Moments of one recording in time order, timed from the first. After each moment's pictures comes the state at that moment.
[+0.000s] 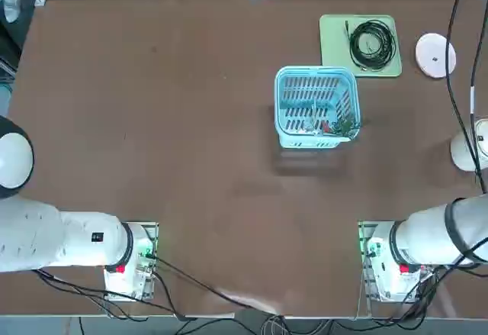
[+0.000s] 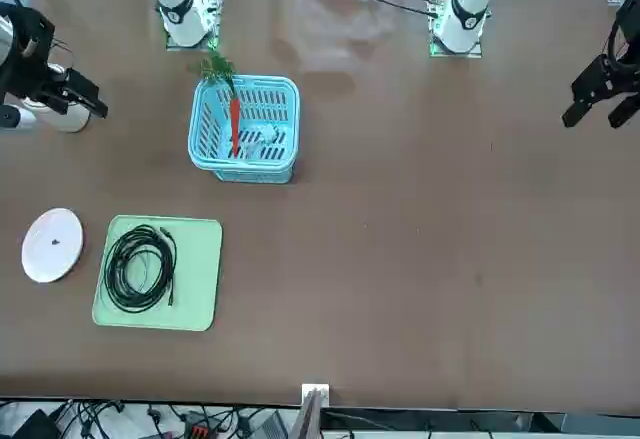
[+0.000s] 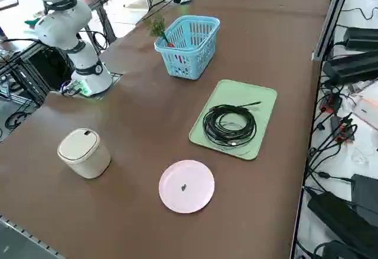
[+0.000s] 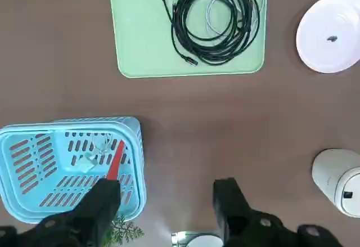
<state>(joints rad) 0.01 0.06 0.06 -1.46 0.03 1.42 0.15</state>
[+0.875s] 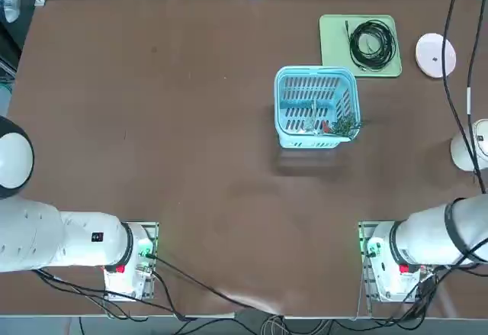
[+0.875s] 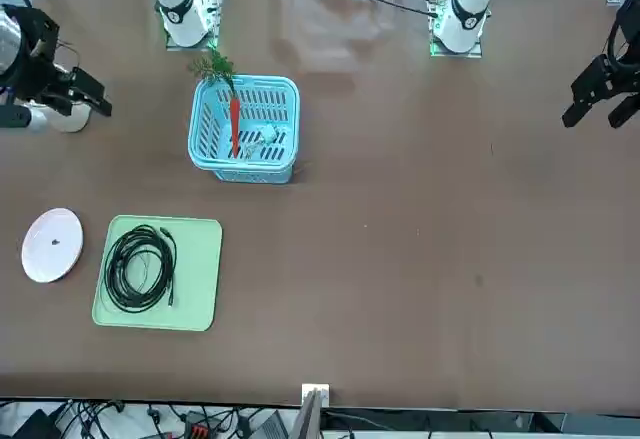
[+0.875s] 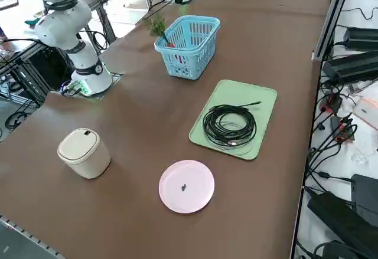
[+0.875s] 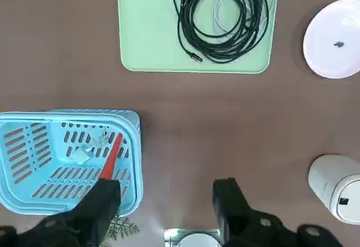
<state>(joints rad) 0.03 0.07 0.07 -1.48 0.02 1.42 0.11</state>
